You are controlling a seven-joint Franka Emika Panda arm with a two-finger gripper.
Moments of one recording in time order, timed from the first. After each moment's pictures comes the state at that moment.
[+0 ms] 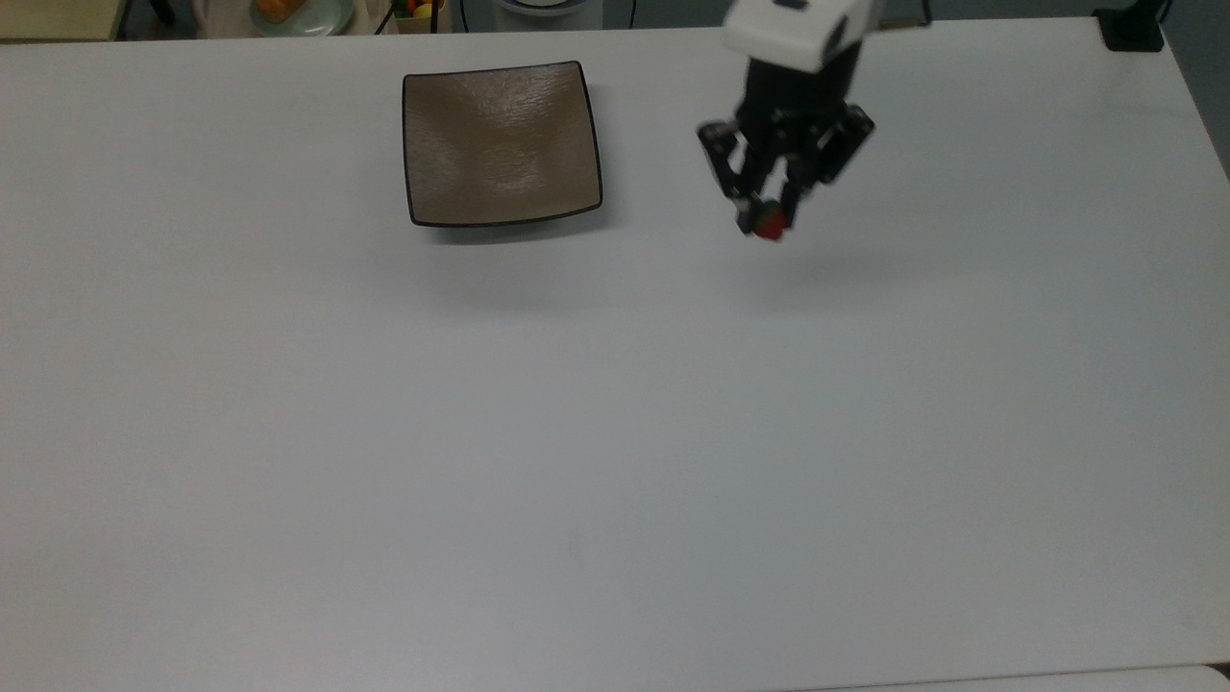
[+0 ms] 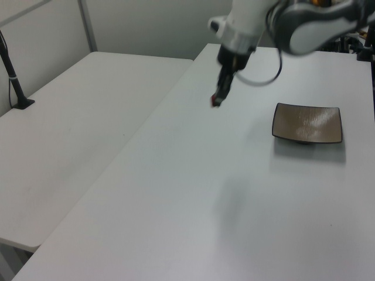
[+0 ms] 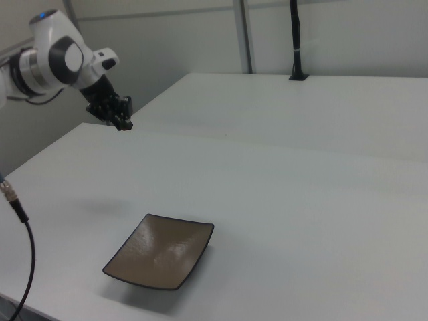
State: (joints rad) arm 0.35 0.22 0.09 -1.58 -0.20 2.09 0.18
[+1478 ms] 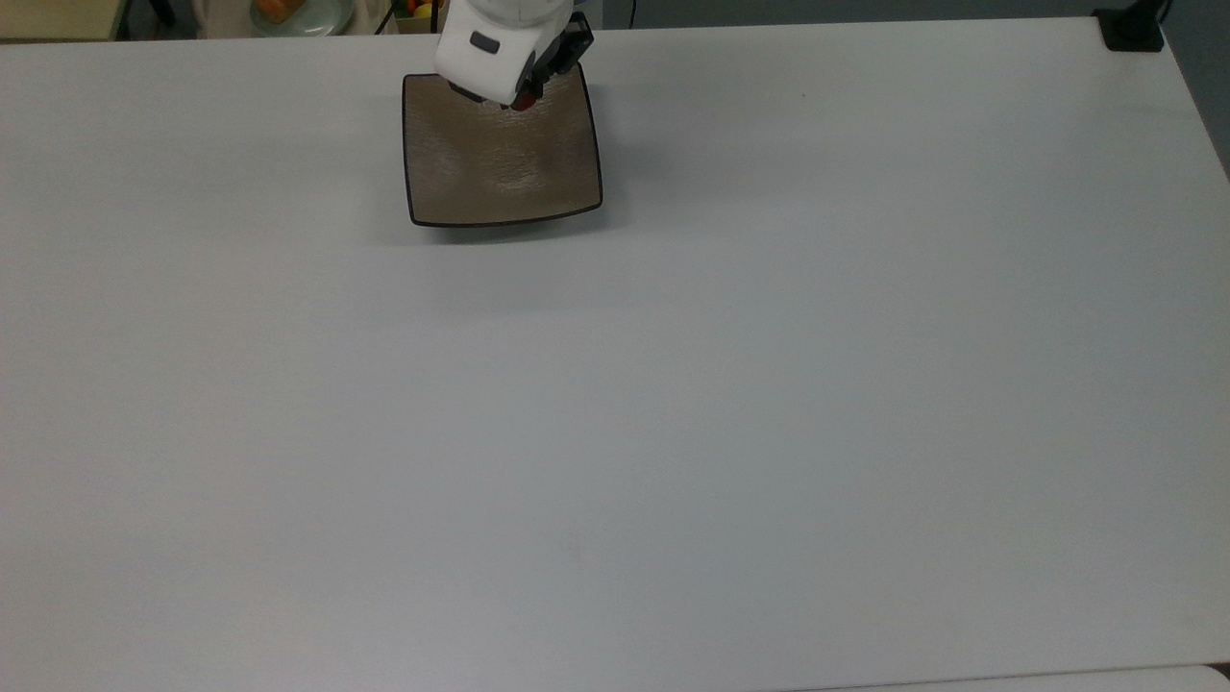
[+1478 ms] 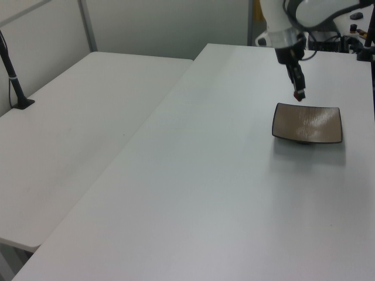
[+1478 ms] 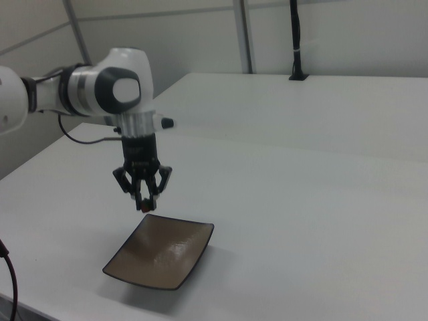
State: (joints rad) arm 0.15 0.07 -0.01 -1.87 -0.08 1.62 -0.33
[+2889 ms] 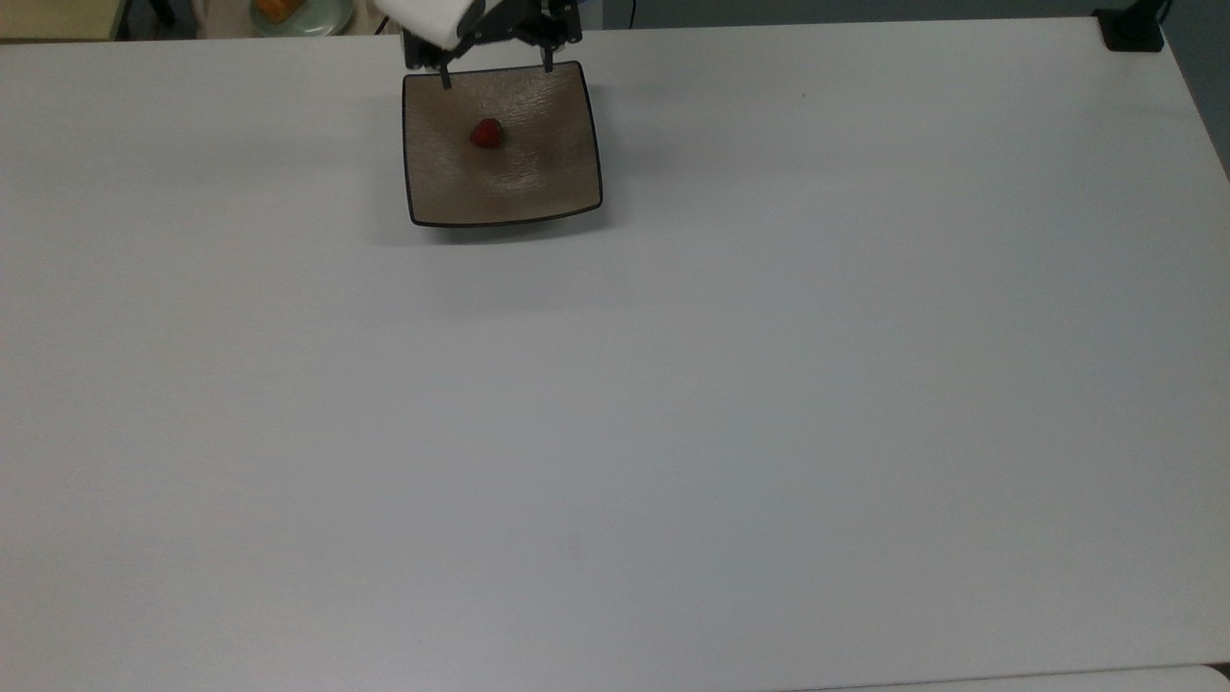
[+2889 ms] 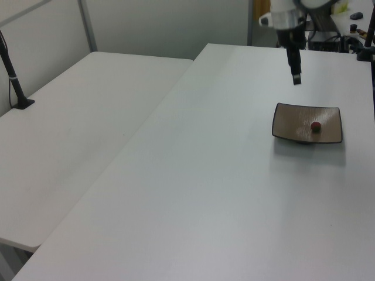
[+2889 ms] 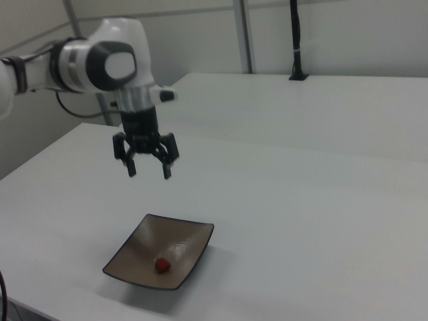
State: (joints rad) arm 0.11 0.01 -0.01 -1.79 -0.06 1.62 -0.18
